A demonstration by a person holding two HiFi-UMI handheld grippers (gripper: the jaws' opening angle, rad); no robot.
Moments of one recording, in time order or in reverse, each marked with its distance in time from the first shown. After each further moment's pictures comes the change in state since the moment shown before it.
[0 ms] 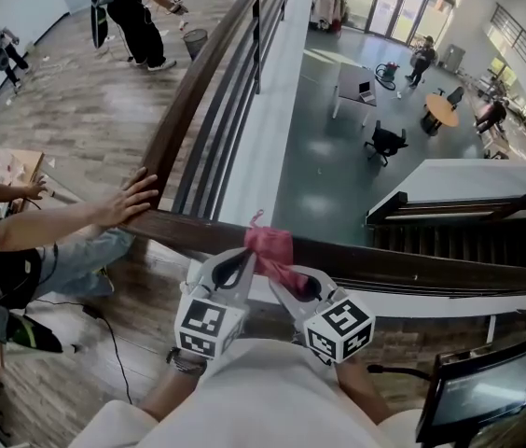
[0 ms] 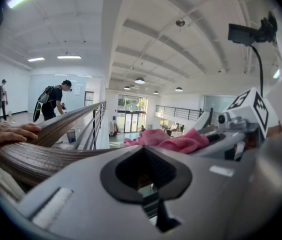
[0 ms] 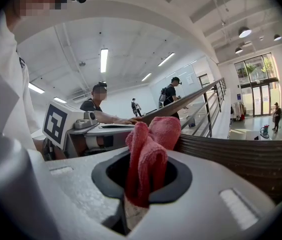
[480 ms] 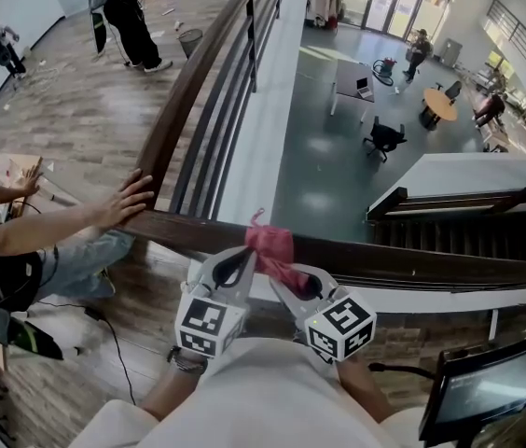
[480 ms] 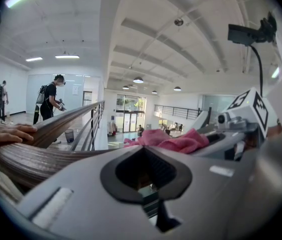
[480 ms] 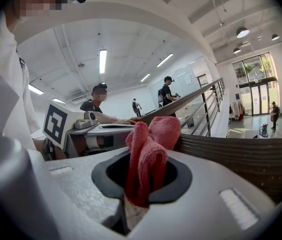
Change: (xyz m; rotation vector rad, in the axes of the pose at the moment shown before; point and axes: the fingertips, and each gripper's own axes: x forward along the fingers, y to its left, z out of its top) left arm 0.005 -0.006 0.001 0.008 0.001 -0.014; right arm -0.005 -0.005 -0.002 0.010 -0.006 -0.009
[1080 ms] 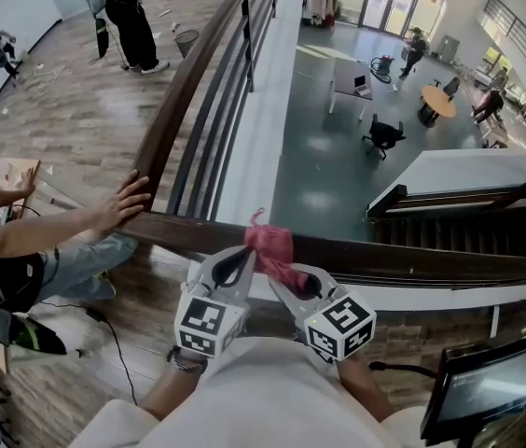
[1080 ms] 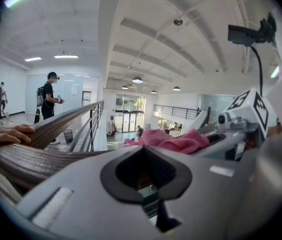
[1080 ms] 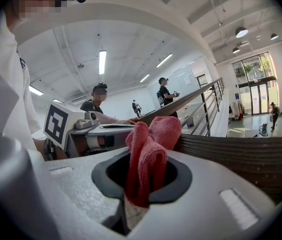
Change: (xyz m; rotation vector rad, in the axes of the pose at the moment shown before) left arm 0.003 -0.004 -0.001 0.002 0.002 -0.006; right arm -0.004 -0.001 -0.002 0.007 -0.007 -0.001
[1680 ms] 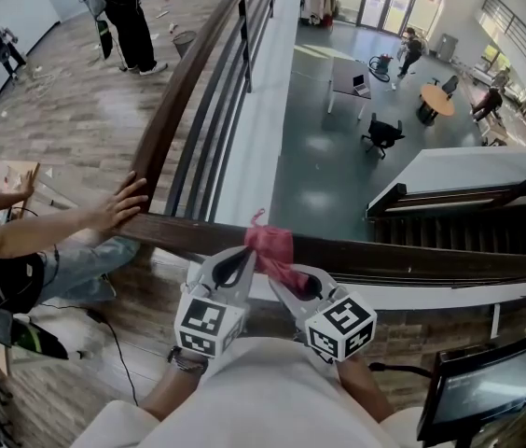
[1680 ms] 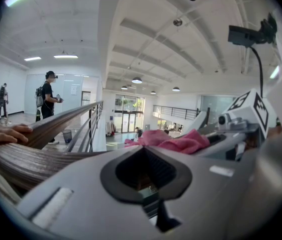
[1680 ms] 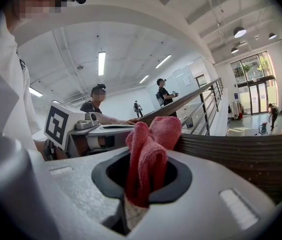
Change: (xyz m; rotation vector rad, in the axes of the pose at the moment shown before) left arm 0.001 -0.010 0.005 -0.003 -0.011 -0.010; right arm -0.009 -0.001 0.000 0.011 -0.014 -0.004
